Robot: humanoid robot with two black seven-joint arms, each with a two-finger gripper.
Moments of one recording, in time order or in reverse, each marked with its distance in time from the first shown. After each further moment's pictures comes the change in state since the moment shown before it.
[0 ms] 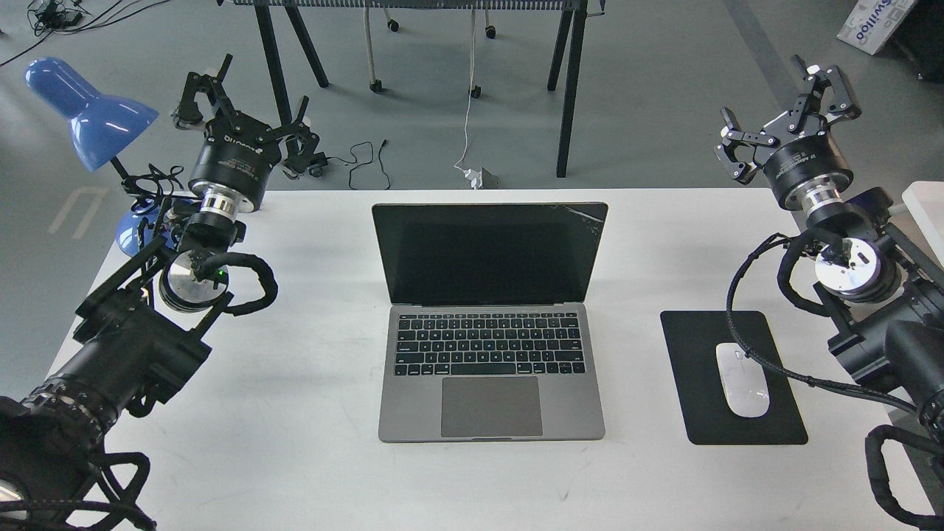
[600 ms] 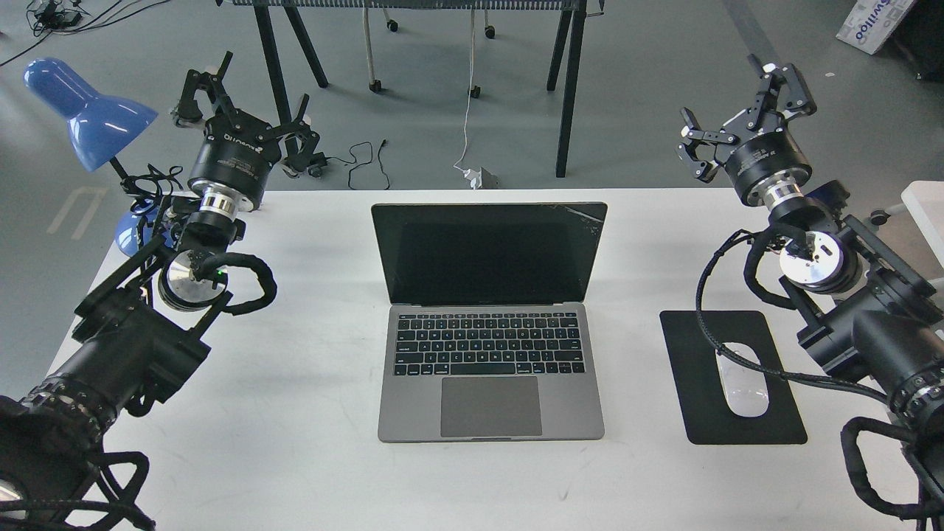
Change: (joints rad) left arm -0.002 0.001 0.000 0.000 0.007 -0.013 0.000; right arm 0.092 0.105 -0.141 -0.056 0.018 -0.009 -0.002
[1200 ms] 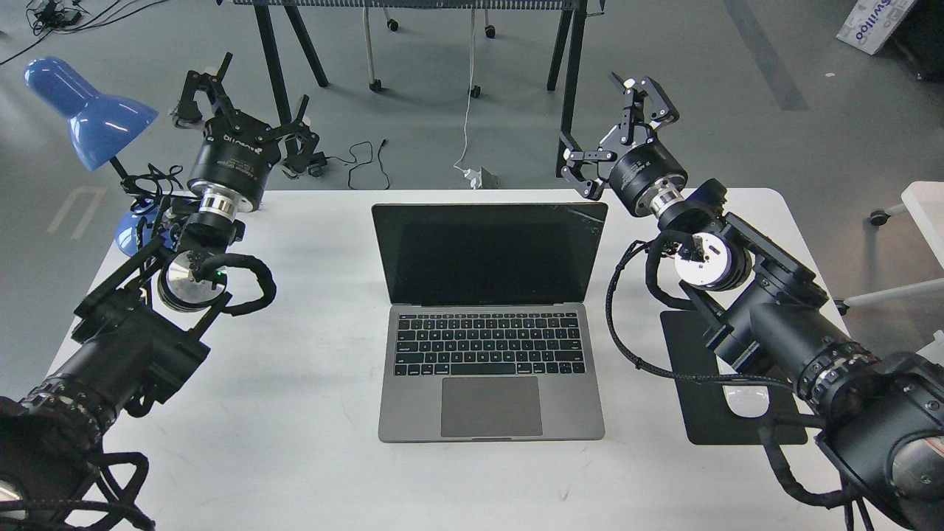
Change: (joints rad) left arm 0.002 0.001 0.000 0.002 0.001 -0.001 0.002; right arm 0.005 0.119 -0.130 0.044 0.004 0.017 -0.031
